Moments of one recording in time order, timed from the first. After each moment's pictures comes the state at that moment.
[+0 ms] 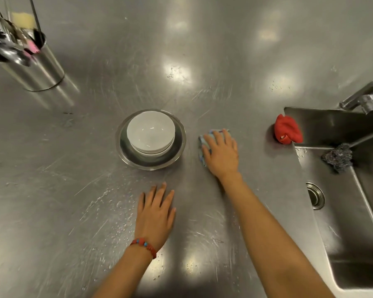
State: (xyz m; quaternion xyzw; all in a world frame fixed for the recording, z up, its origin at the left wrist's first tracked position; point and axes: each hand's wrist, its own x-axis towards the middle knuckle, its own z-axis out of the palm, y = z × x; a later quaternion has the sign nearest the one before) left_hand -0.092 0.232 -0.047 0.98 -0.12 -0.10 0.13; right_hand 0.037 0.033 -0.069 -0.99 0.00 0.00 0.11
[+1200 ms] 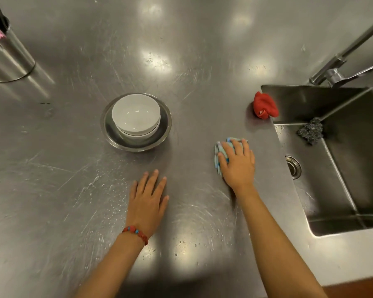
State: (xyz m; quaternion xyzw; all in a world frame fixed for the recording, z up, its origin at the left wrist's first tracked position) left_hand -0.115 0.244 -0.048 0.97 -0.15 -0.06 0.17; right_hand -0.072 -0.006 -0.058 -0.98 0.14 -0.01 0.12
